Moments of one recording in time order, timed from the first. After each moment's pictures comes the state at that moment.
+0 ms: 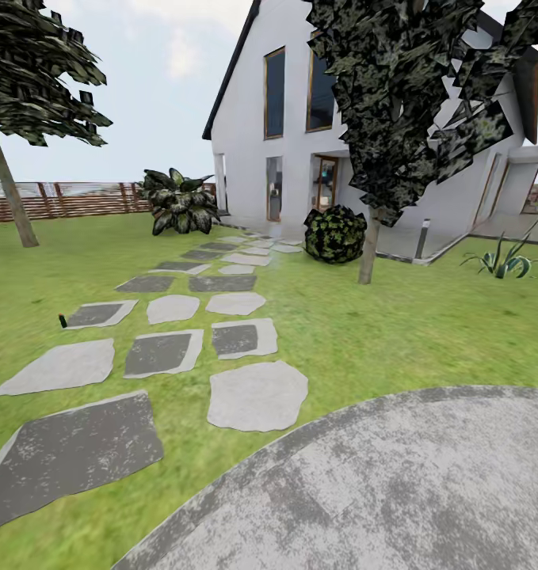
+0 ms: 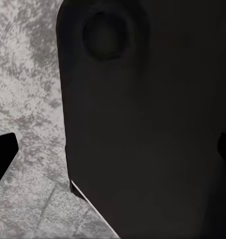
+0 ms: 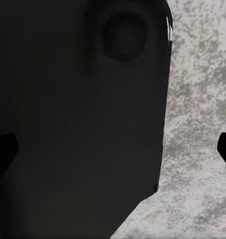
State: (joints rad) left arm 0.00 0.00 0.00 0.00 0.00 0.00 0.00; right arm 0.00 0.00 0.00 0.00 0.00 0.00 0.00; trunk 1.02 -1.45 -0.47
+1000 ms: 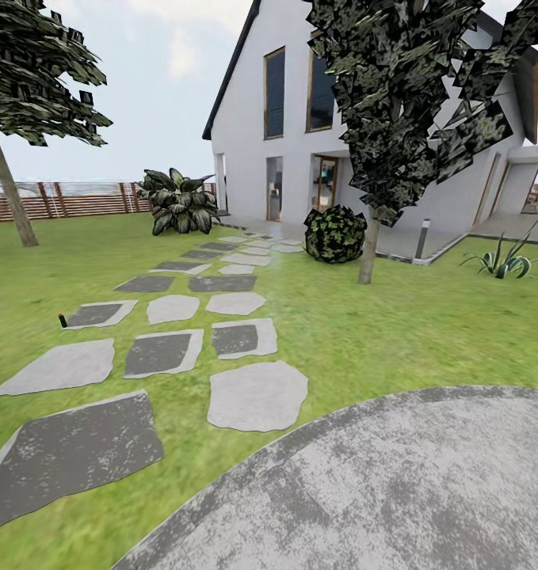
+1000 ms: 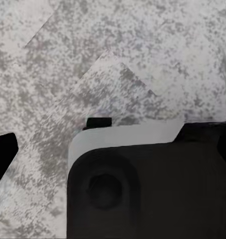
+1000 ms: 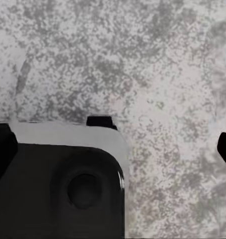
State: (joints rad) left arm 0.00 0.00 0.00 -0.13 -0.01 -0.27 0.00; right arm 0.00 -0.05 0.00 -0.15 0.01 -0.25 -0.01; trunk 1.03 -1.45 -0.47
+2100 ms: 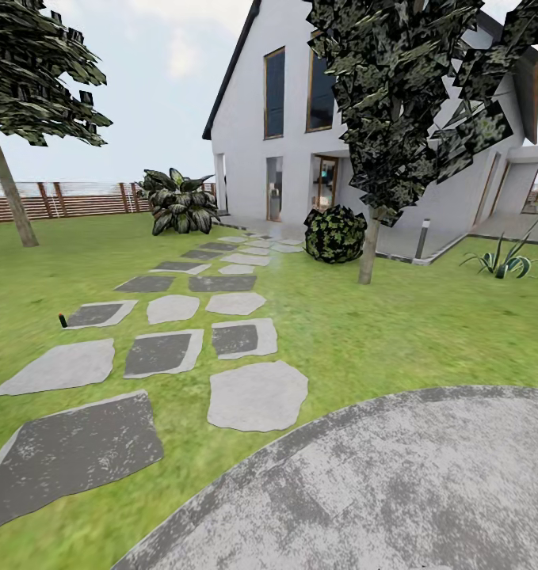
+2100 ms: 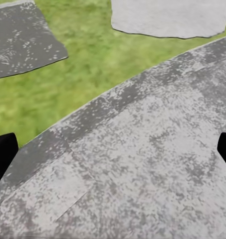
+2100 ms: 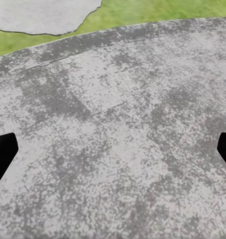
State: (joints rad) left arm -0.06 0.03 0.06 -0.42 0.01 -0.52 0.02; right arm -0.18 -0.09 0.00 -0.34 0.03 -0.46 0.00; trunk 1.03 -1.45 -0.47
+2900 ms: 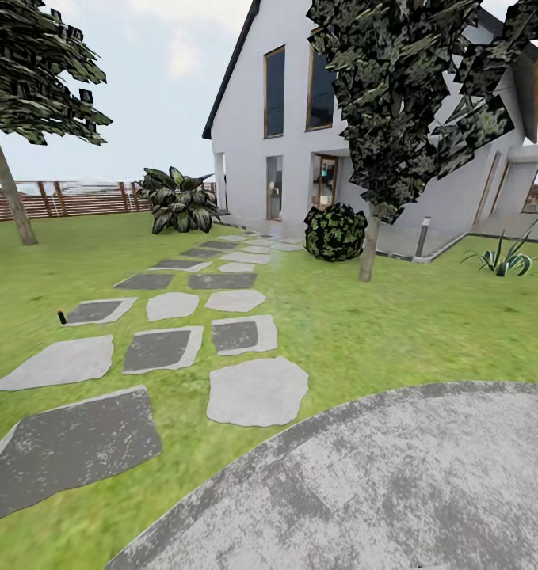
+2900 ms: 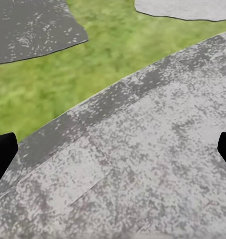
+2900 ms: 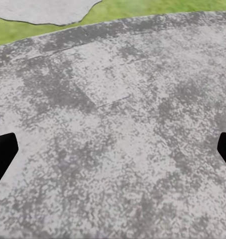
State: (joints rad) left arm -0.06 0.03 0.07 -0.39 0.00 -0.52 0.11; right arm -0.18 -0.08 0.01 -0.34 0.06 -0.46 -0.01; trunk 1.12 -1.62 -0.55
